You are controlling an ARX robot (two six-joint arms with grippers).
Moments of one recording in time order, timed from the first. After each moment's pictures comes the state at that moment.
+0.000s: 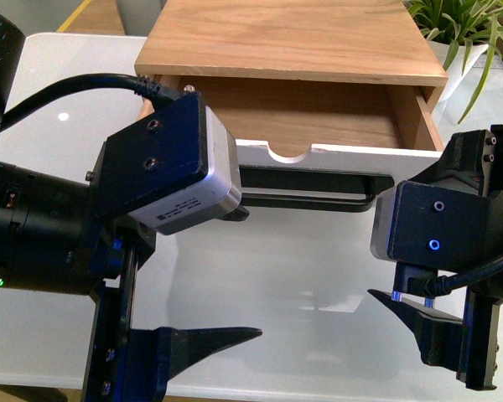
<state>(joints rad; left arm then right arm) -0.37 1.79 0.61 0.39 0.85 0.81 0.27 1.71 0.47 0.49 -0.32 -1.19</state>
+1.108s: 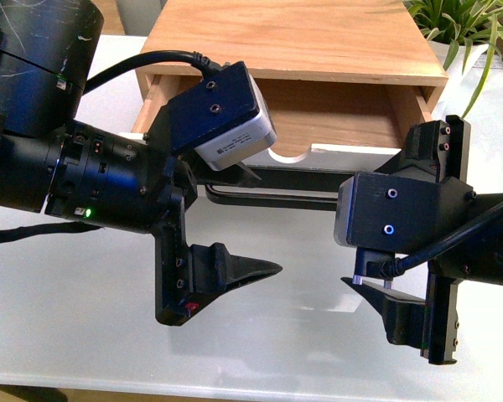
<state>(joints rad) -0.37 1.97 0.82 0.36 0.80 0.74 0.32 1.80 0.56 0.50 -0.33 -1.19</state>
